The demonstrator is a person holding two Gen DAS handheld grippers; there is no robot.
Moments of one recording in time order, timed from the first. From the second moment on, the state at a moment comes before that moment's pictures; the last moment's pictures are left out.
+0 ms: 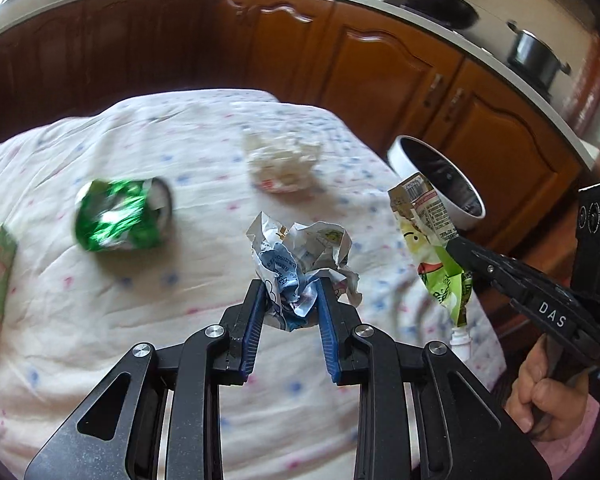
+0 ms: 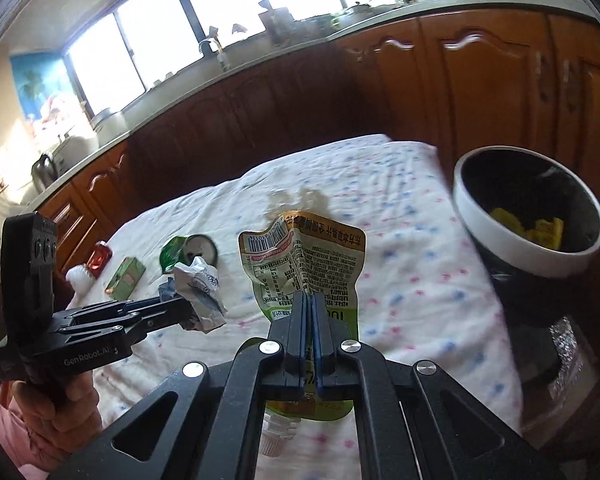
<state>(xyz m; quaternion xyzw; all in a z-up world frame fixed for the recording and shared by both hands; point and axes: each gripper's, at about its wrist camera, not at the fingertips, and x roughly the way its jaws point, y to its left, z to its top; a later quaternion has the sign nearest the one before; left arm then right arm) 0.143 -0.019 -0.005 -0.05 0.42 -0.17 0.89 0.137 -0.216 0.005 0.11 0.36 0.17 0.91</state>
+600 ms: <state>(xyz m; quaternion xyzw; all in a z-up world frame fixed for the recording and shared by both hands) 0.170 -0.116 0.013 0.03 0.40 -0.21 0.89 0.128 -0.299 0.015 0.18 0.33 0.10 0.92</state>
